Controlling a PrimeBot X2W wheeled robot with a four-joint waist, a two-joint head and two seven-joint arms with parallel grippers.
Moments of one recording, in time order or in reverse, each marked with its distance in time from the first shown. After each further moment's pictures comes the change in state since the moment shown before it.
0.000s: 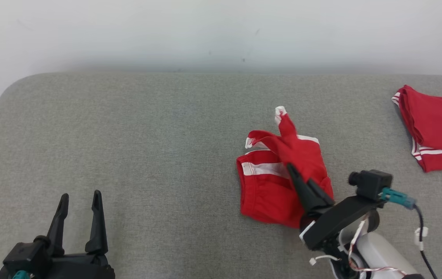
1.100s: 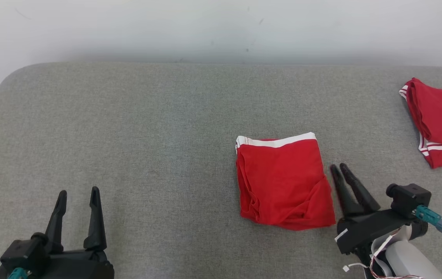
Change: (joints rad) left arm -0.012 0.000 0.001 0.001 -0.019 0.008 0.000; right arm 0.049 -0.063 -0.093 0.082 -0.230 0.000 -0.178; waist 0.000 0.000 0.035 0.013
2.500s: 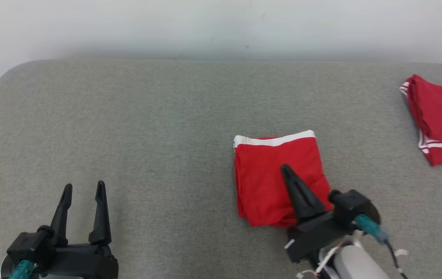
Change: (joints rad) left arm -0.032 0.000 -0.023 0.016 0.013 0.003 0.000; right arm -0.007 0.229 0.000 -0.011 -0.343 0.000 -0.022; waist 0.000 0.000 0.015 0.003
